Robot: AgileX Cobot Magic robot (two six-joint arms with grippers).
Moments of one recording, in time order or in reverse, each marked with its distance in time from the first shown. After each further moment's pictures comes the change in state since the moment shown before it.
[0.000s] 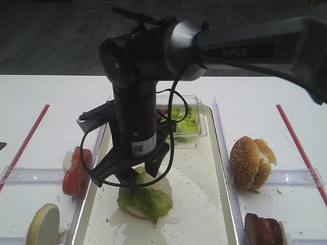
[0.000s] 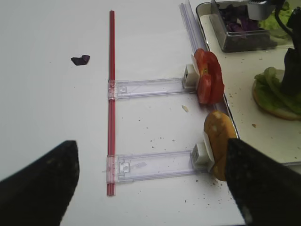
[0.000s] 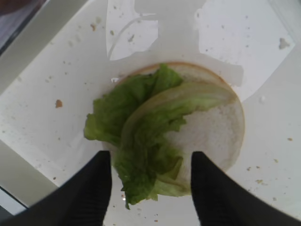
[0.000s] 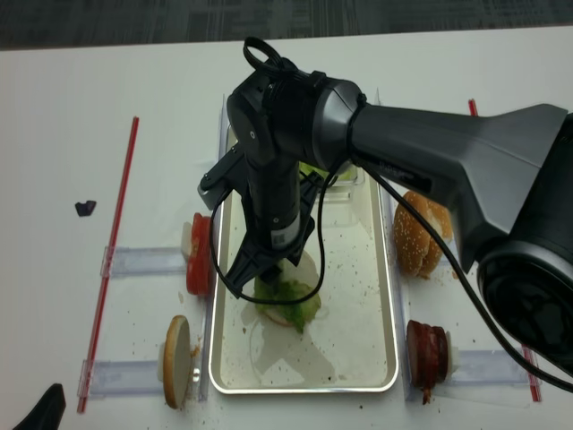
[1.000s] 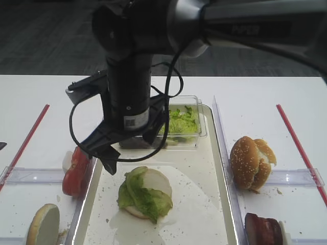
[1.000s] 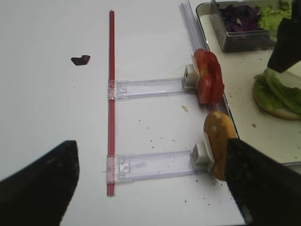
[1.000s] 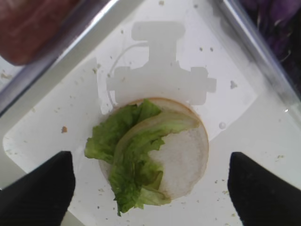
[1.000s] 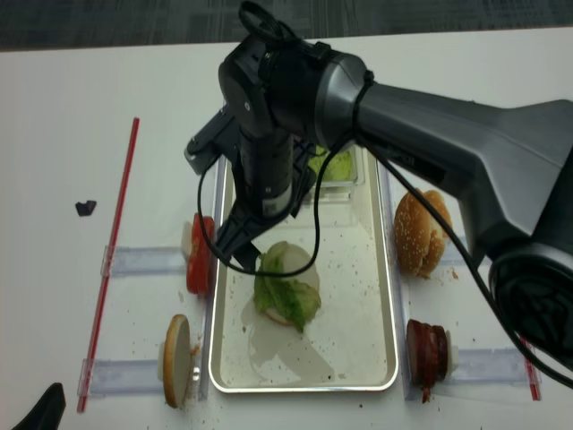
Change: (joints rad) left arm 0.000 0.000 0.000 0.000 0.000 0.000; right arm 0.000 -0.026 -0.099 -0.052 0.002 0.011
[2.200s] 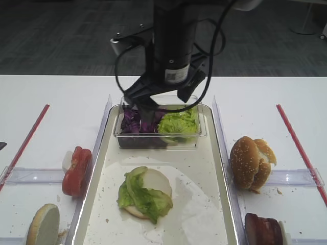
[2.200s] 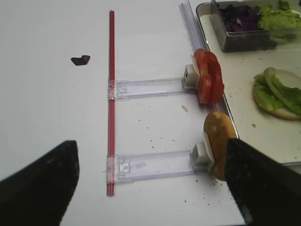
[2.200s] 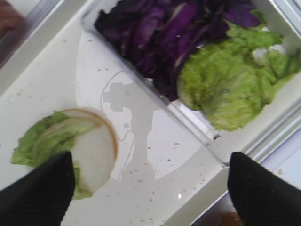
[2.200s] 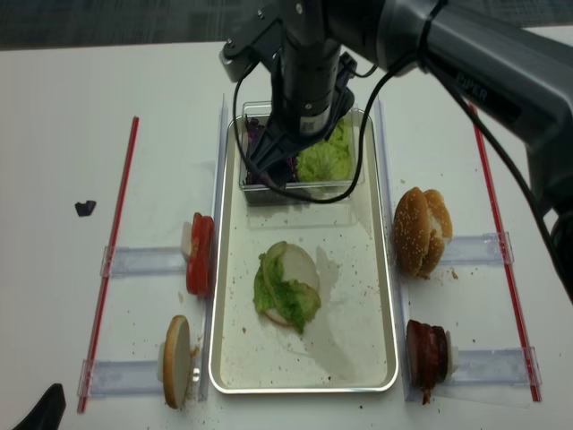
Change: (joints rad) left arm 0.000 0.000 0.000 0.000 0.000 0.000; right arm -0.160 -0.090 -0.025 -0.071 0.010 -0.027
